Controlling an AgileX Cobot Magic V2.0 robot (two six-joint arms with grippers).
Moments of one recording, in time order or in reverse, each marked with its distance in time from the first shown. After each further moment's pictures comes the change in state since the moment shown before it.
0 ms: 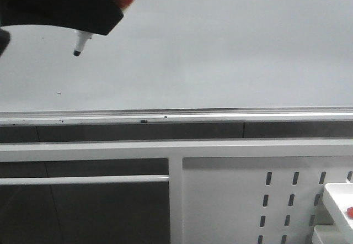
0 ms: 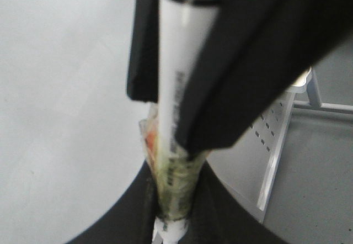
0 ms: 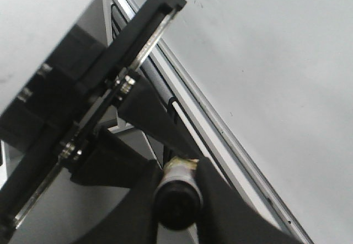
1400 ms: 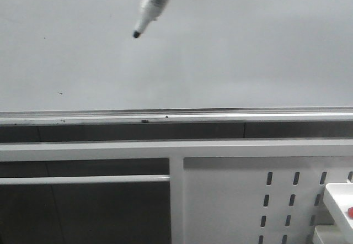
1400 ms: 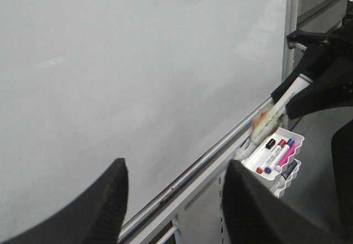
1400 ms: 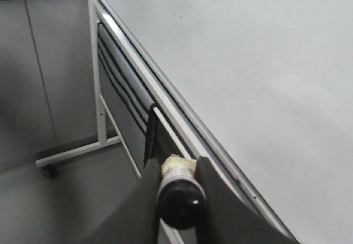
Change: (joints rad) left arm 0.000 -0.726 -0.001 -0.344 0.297 0.004; right arm -0.064 -0.263 0.189 -0.036 -0.037 -0.002
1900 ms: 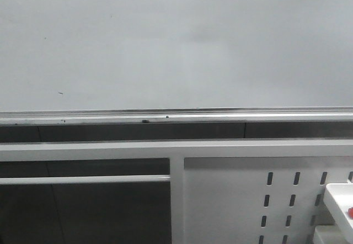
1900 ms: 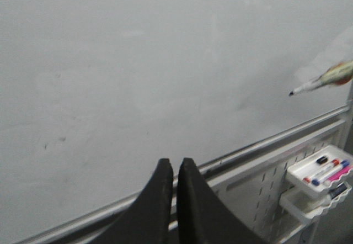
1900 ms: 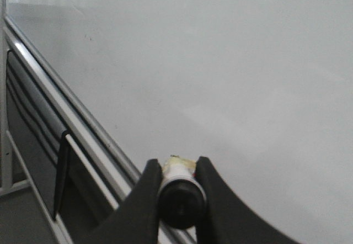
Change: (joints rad) left arm 0.149 -0.319 0.234 0.071 0.065 -0.166; right arm -0.132 -0.137 0.180 -0.141 -0.270 0.002
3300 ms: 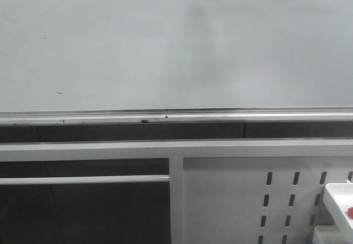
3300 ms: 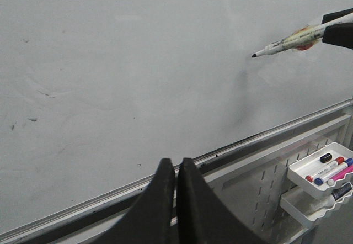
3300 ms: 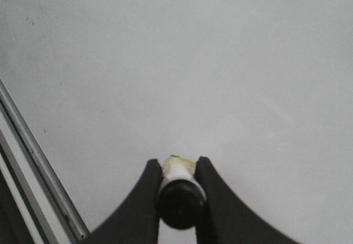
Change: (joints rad) left arm 0.112 0.000 0.160 -0.042 -0.224 -0.009; right arm -0.106 0.221 -0.003 -0.179 -0.273 -0.049
